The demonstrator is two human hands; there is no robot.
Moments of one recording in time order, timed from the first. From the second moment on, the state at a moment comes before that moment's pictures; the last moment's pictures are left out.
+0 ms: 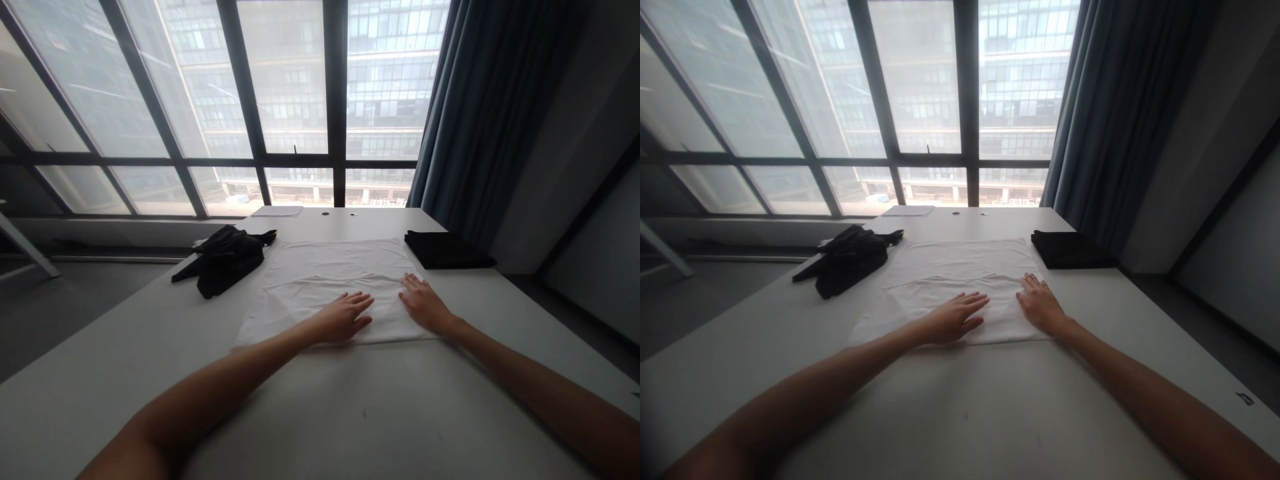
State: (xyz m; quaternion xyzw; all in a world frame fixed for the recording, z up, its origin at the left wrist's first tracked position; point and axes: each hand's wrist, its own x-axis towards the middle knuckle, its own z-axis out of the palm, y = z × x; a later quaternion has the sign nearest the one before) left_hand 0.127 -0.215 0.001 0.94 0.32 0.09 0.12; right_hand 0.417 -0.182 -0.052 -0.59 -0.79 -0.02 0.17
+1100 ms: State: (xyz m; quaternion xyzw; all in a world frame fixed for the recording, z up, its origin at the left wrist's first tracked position) left_hand 0.144 -0.216 -0.036 0.94 0.32 0.08 0.08; right_hand 0.429 -0.167 -0.057 -0.65 -0.75 -0.02 0.09
